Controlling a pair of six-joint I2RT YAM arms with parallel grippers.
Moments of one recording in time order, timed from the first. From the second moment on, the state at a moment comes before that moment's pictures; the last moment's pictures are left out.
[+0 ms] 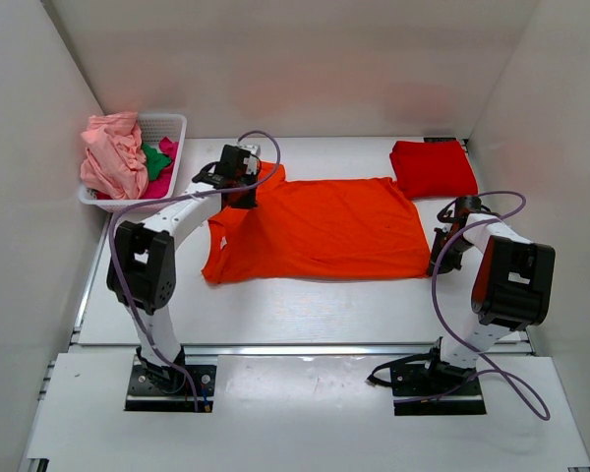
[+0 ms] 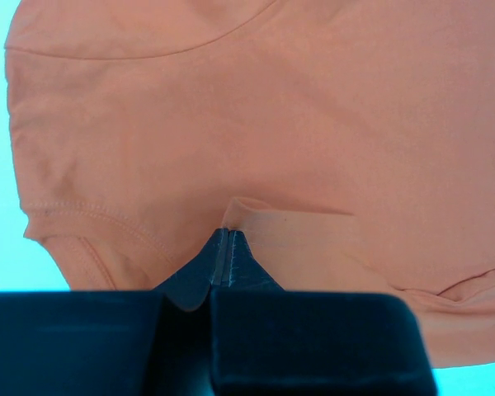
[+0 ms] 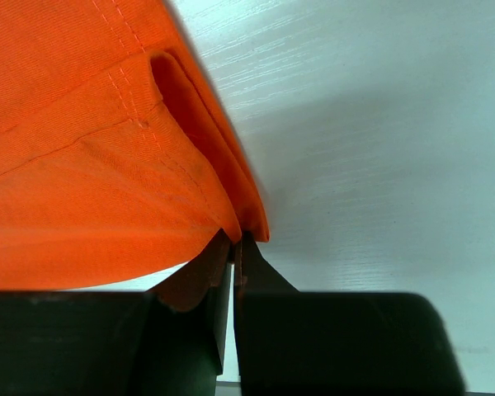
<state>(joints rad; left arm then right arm) -0.38 1.83 1.42 -0.44 -0.04 -0.19 -0.24 1.67 0.97 -0.68 -0.13 0.13</state>
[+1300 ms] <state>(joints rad) -0.30 1.52 0.92 -0.67 -0.12 -0.24 -0.25 1.68 0.99 -0.69 -0.13 0.14</state>
